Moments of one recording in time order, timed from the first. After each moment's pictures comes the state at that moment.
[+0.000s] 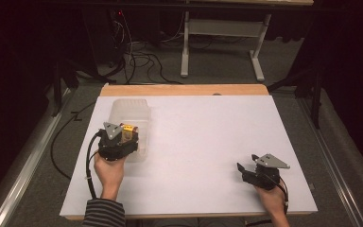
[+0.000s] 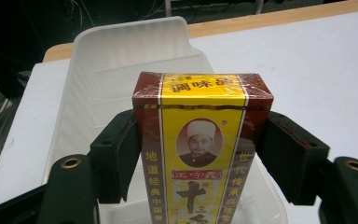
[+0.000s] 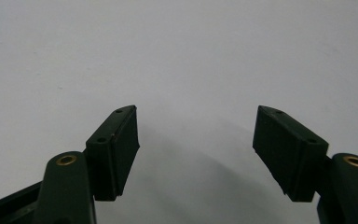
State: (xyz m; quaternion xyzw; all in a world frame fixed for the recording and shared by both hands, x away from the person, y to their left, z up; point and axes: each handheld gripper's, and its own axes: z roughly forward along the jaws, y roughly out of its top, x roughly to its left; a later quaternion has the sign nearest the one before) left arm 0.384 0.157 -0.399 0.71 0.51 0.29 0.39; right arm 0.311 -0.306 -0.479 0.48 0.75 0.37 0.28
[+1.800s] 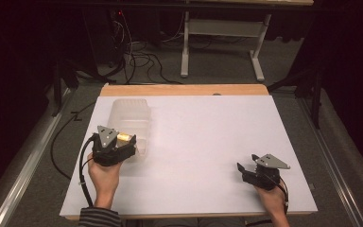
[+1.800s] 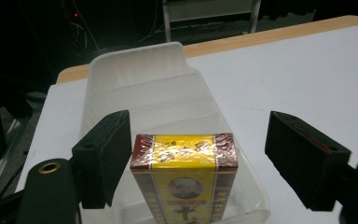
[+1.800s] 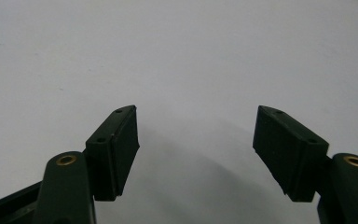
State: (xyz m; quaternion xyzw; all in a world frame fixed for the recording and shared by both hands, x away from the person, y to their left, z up) left arm 0.357 0.161 -0.379 0.70 0.48 0.32 0.41; right arm 0.311 -0.306 -0.479 0.47 0.75 0.37 0.28
